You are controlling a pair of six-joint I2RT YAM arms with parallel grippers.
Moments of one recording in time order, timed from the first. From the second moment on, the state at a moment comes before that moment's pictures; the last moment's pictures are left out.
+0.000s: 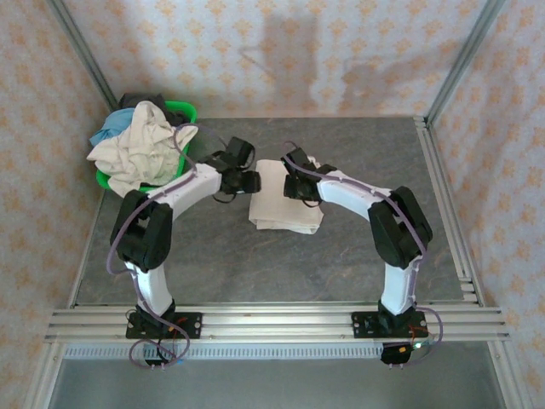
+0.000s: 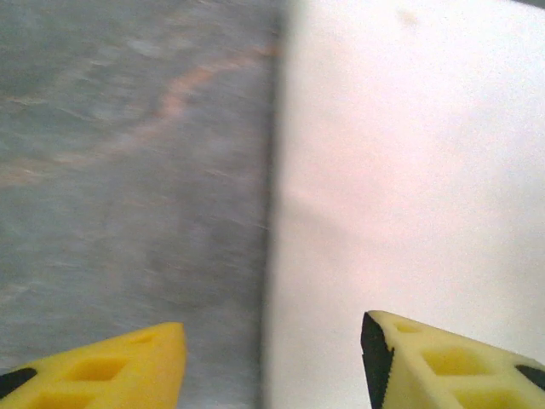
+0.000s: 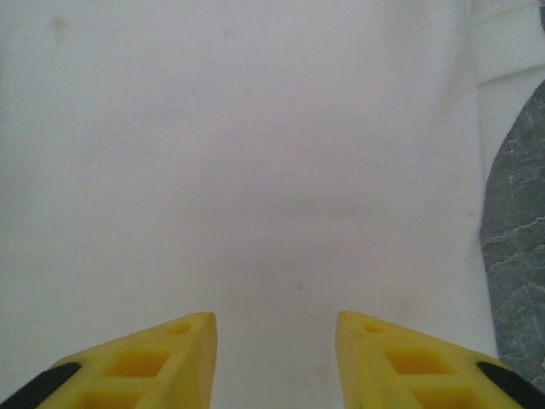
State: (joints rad) left arm -0.44 1.83 1.35 -0.58 -0.02 -0.51; right arm 0.60 1.90 1.35 -0.50 0.17 0.66
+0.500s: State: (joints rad) left arm -0.48 1.80 1.03 -0.35 0.04 -0.65; right arm 0.51 1.91 1.19 -0.37 0.08 0.76
